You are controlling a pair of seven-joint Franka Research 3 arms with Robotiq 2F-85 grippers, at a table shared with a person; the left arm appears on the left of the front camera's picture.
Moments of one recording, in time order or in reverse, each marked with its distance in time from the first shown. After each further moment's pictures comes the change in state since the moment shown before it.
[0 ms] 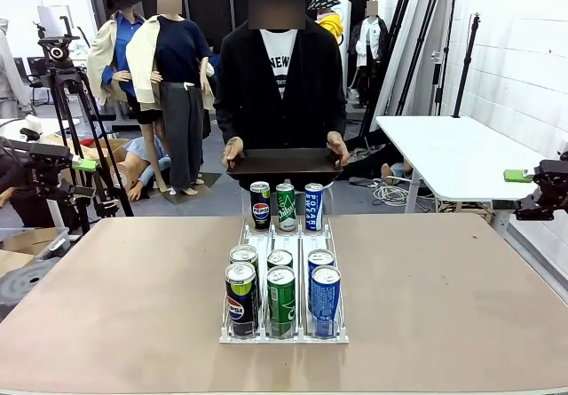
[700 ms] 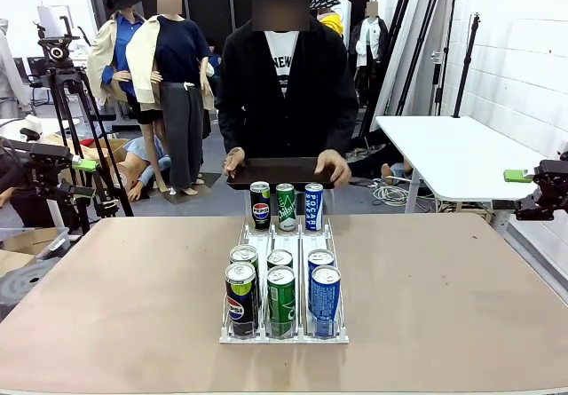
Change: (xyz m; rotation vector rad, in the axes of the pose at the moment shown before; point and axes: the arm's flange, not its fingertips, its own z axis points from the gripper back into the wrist) left arm 0.000 0.000 0.000 0.000 0.000 0.000; right arm 0.000 0.000 0.000 0.000 0.000 0.000
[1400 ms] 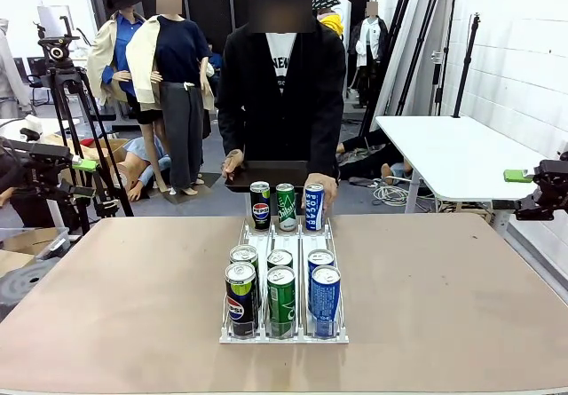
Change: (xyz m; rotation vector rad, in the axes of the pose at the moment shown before) left arm 0.000 0.000 0.000 0.000 0.000 0.000; right arm 0.000 0.000 0.000 0.000 0.000 0.000
